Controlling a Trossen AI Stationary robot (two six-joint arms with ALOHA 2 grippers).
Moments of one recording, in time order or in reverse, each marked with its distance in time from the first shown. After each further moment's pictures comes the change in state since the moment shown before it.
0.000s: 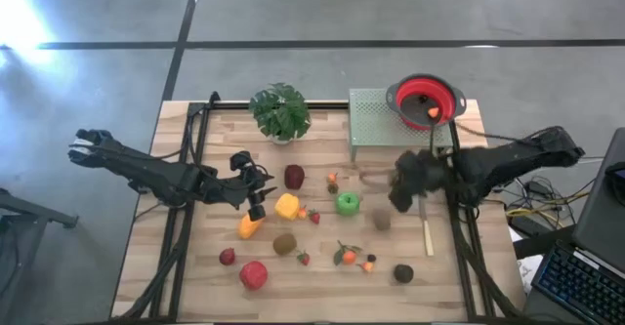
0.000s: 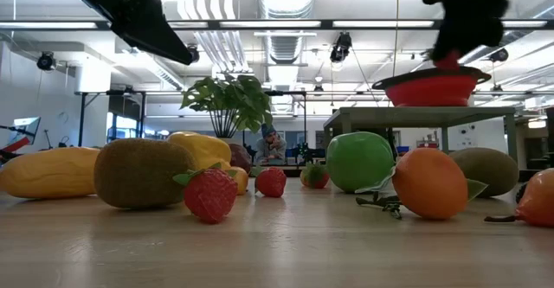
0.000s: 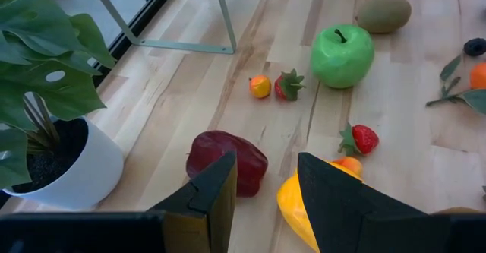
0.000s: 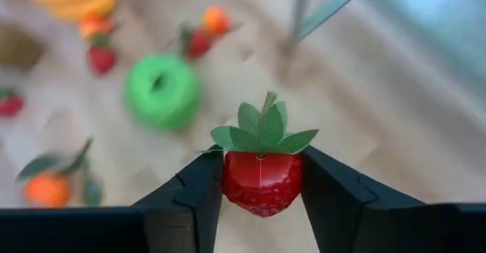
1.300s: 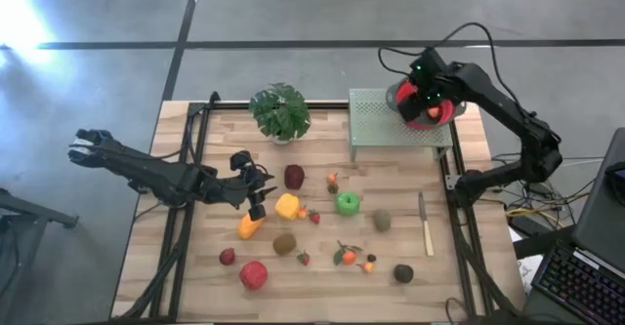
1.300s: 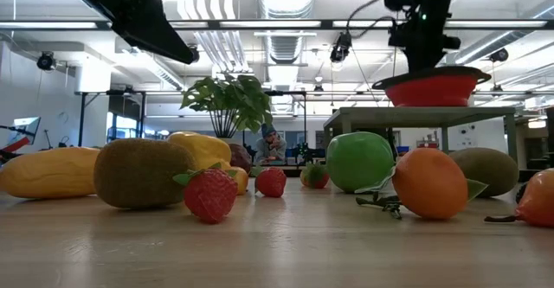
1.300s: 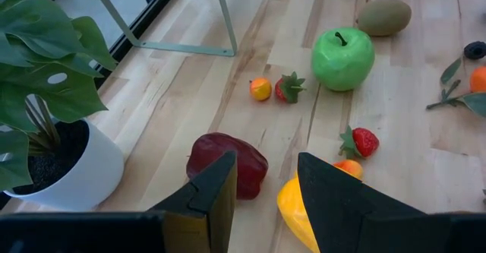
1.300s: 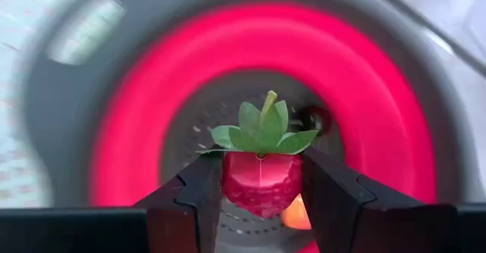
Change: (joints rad) left arm 0.001 0.000 0.000 0.007 -0.003 0.001; right arm -1.057 0.296 0.410 -0.189 -0.128 -0.742
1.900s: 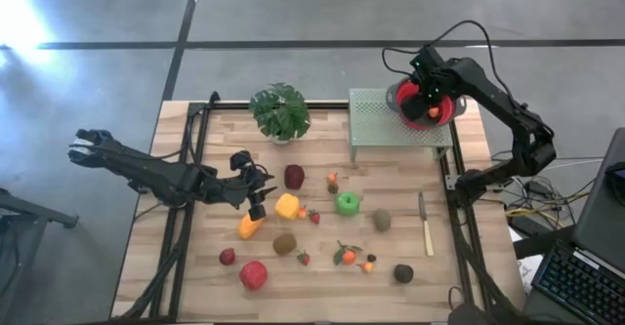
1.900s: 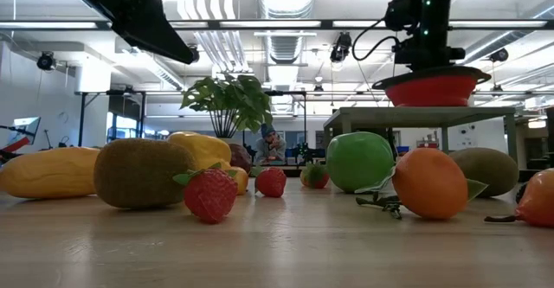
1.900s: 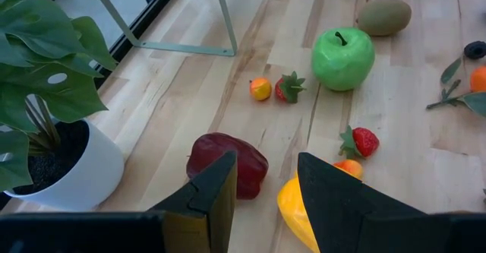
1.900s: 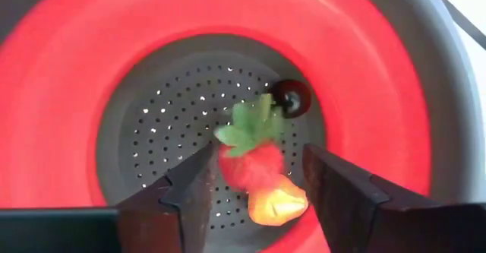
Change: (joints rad) left arm 0.000 0.000 0.000 0.000 0.000 0.001; right arm -0.077 0.062 0.000 -0.040 0.000 -0.053
